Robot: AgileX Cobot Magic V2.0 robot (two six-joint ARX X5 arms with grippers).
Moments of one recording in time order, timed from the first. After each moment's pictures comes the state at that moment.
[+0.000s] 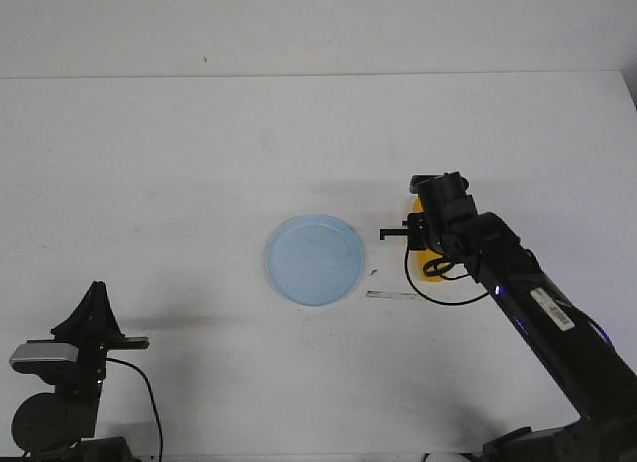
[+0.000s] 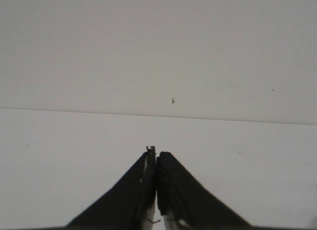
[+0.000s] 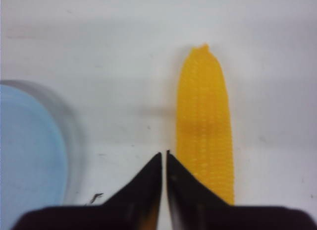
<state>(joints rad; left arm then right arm) 0.09 0.06 0.23 0.09 0.08 -0.07 0.31 1.51 1.27 -0.77 0.09 0.36</state>
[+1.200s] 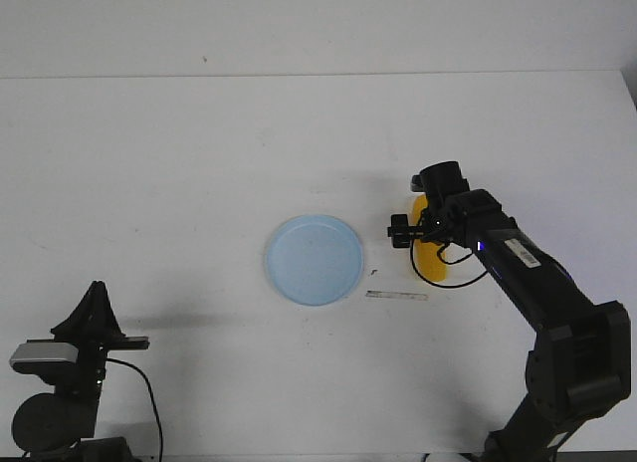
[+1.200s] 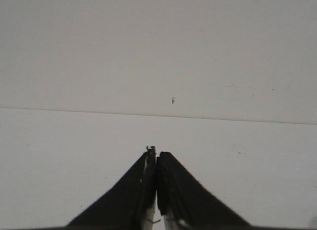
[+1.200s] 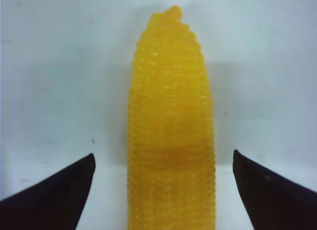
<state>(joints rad) 0.09 0.06 0.23 0.09 0.08 -0.07 0.21 1.76 1.33 -0.77 0.03 0.24</state>
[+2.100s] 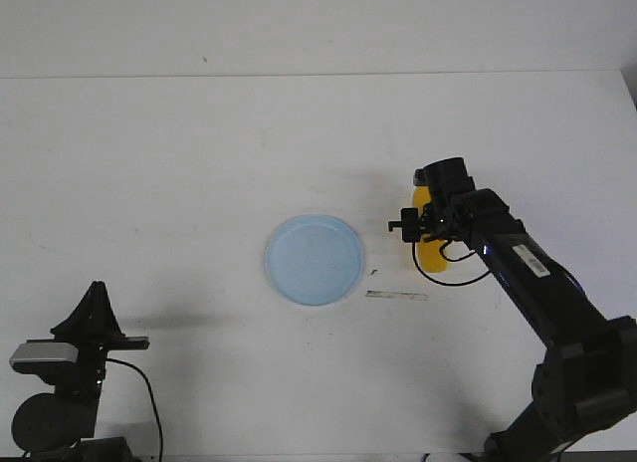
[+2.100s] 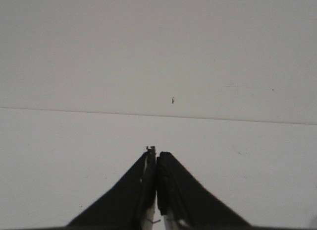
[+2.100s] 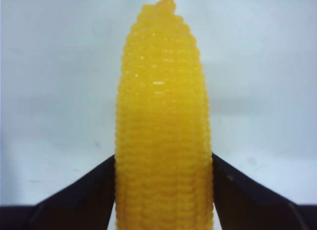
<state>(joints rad) 0.09 0.06 0.23 0.09 0.08 -0.07 0.22 1.70 1.34 -0.76 0.03 0.24</state>
